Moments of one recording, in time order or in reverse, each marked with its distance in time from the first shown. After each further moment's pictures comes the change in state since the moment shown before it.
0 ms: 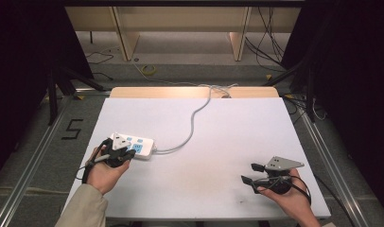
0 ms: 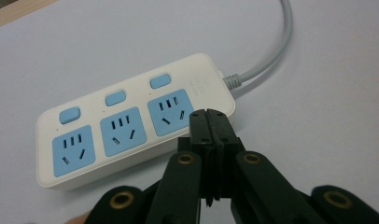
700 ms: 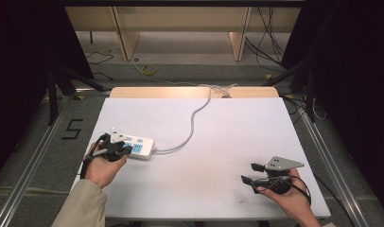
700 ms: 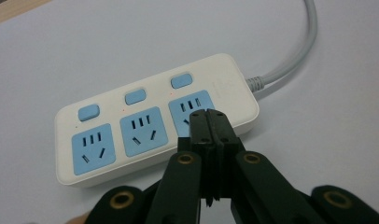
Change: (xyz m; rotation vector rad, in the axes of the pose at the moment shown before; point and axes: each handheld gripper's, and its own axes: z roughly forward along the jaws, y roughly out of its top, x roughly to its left) left arm 0.015 0.007 0.005 0.028 0.025 -0.033; right arm 0.000 0.000 0.000 -0.002 -0.003 -0.001
